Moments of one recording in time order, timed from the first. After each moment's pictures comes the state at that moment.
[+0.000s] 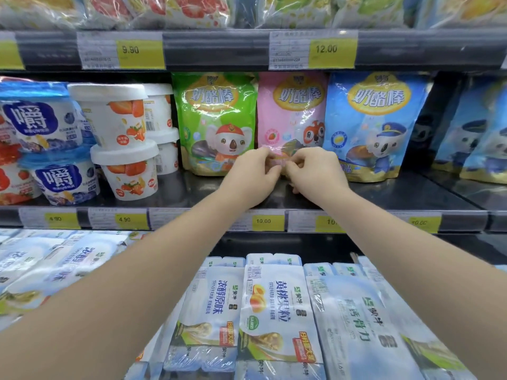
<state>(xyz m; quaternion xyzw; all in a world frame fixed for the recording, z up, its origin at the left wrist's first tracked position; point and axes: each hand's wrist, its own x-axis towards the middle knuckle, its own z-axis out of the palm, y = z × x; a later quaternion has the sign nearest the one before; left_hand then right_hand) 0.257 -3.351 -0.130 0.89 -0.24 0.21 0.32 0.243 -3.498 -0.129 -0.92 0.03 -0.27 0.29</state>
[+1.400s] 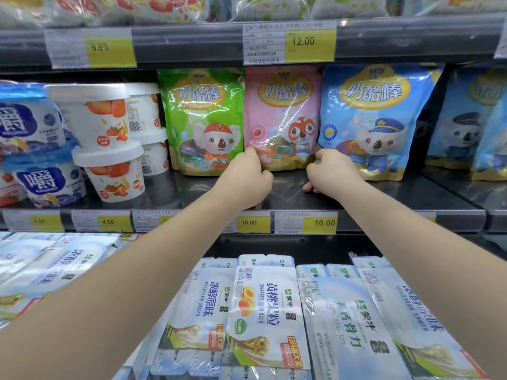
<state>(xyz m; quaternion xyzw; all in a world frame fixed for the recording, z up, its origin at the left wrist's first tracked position) 0.249 -3.369 -0.120 0.94 -0.13 0.14 0.27 0.250 -3.545 -0.122 -0.92 0.12 -0.14 0.35</state>
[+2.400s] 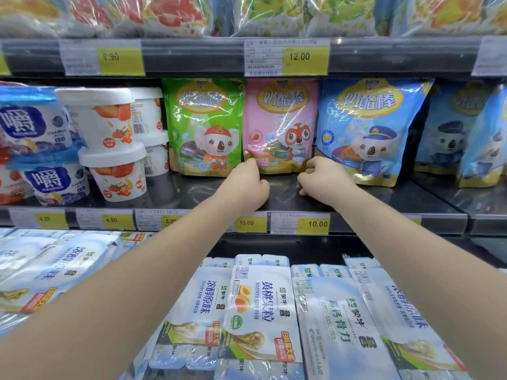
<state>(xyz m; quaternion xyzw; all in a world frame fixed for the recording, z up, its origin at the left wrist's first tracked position) 0.241 -3.371 -0.126 0.95 -0.14 0.11 0.27 0.239 -3.545 -0.124 -0.93 0.07 -0.12 0.33</state>
